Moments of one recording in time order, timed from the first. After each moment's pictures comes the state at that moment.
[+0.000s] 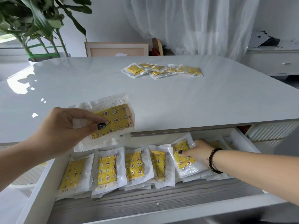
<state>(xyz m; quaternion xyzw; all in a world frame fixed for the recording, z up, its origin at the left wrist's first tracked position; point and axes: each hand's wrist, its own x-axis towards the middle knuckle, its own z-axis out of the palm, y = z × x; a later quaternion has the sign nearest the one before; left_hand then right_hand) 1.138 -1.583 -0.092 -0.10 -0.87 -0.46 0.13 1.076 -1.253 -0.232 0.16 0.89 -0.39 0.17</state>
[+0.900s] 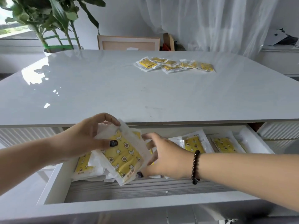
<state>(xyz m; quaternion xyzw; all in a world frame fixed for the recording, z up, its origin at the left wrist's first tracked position) 1.148 -1.618 -0.125 -0.09 -0.78 -0.58 -0.19 1.157 -1.380 -0.147 -0.18 0.87 -0.38 0.24</state>
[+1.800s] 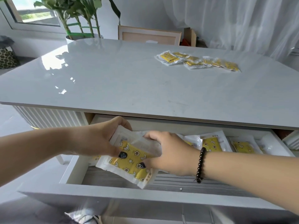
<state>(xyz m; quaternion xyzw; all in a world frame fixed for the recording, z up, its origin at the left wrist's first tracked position) 1.165 -1.638 -0.131 -0.07 -0.86 -0.42 -0.28 1.159 -1.421 -0.141 -0.26 0.89 -0.33 0.19</state>
